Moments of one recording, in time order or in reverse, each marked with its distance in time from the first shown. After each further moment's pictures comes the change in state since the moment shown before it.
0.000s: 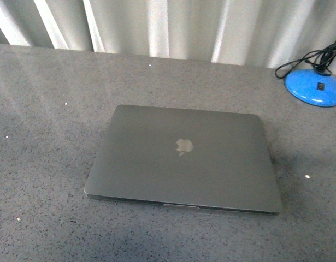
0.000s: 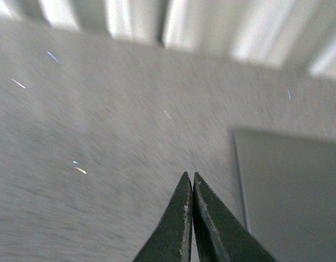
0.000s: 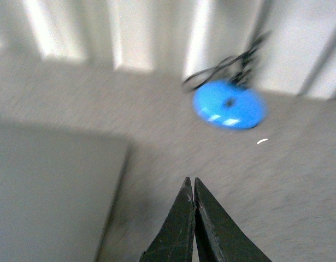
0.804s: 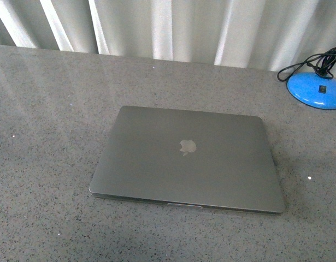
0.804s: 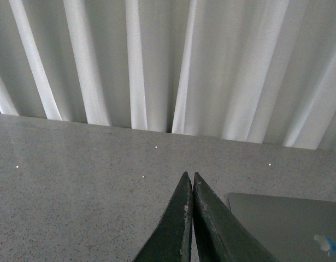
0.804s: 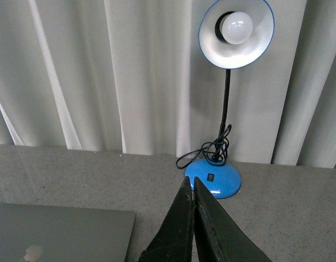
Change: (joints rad) left arm 0.090 -1.242 -0.058 -0.890 0.054 0.119; right arm -0.097 -1.093 0.007 -0.873 -0.089 0.034
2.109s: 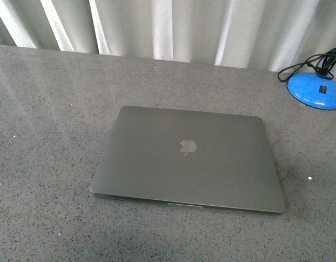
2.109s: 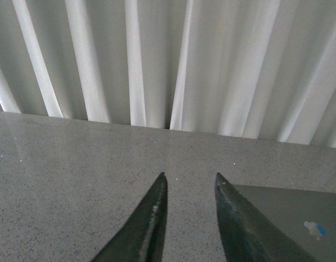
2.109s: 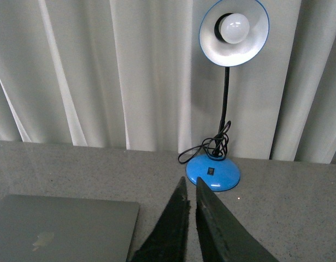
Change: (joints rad) left arm 0.000 -0.400 0.003 -0.402 0.000 0.000; right arm 0.000 -0.386 0.001 -0.389 0.001 0.000
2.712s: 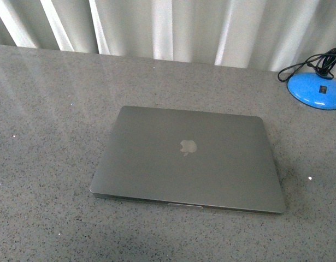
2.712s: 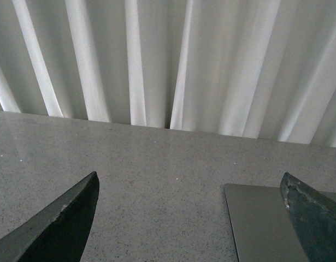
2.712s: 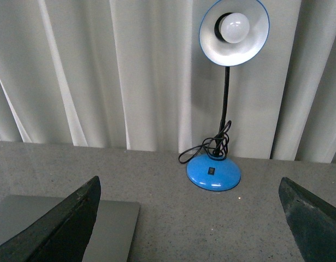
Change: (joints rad) left arm 0.000 0.000 0.000 0.000 0.000 0.001; right arm 0.000 0.000 0.000 0.000 0.000 0.004
